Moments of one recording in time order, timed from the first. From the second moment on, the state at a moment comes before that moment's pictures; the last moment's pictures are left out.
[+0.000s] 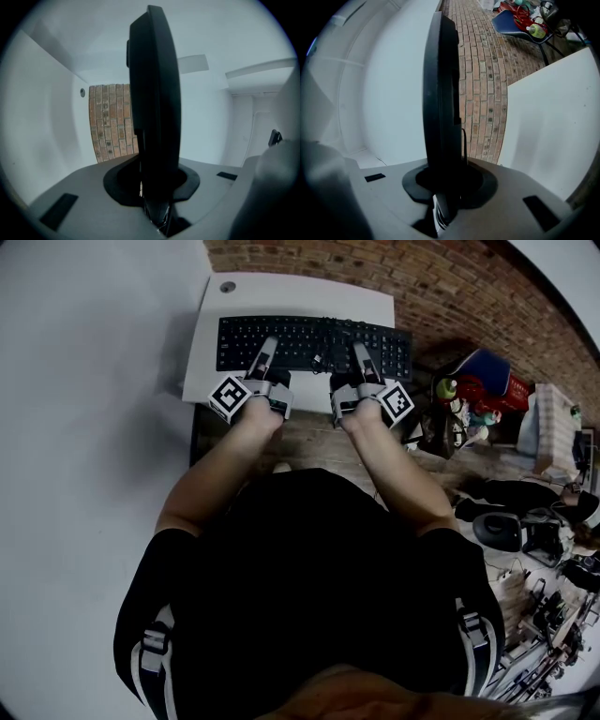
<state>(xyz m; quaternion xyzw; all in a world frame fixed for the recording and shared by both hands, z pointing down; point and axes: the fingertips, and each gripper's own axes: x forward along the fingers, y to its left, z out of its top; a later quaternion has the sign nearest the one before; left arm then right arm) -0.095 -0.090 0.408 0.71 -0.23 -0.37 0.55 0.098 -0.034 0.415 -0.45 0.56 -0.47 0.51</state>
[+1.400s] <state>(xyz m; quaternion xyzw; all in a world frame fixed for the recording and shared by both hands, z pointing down) -0.126 -0.169 0.422 0.70 -0.28 -0.36 0.55 0.071 -0.125 0.429 -0.43 0.56 -0.50 0.50</state>
